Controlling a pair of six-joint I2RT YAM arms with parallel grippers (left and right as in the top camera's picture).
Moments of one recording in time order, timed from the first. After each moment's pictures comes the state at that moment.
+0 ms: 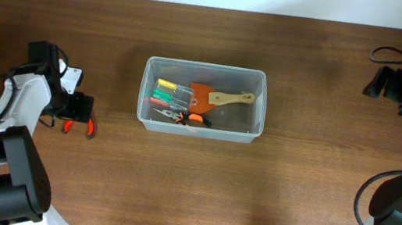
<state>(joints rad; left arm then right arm) 0.27 1.82 1.23 -0.80 -0.03 0.29 -0.42 2.01 2.04 -1.38 -0.21 -0.03</state>
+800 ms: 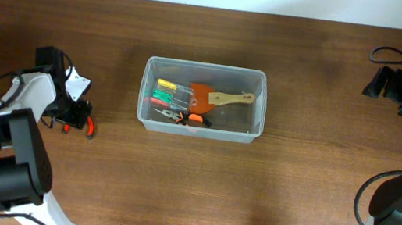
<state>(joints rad) 0.27 1.94 1.23 -0.73 -0.11 0.53 -0.42 2.01 2.04 -1.38 -0.21 -0.03</state>
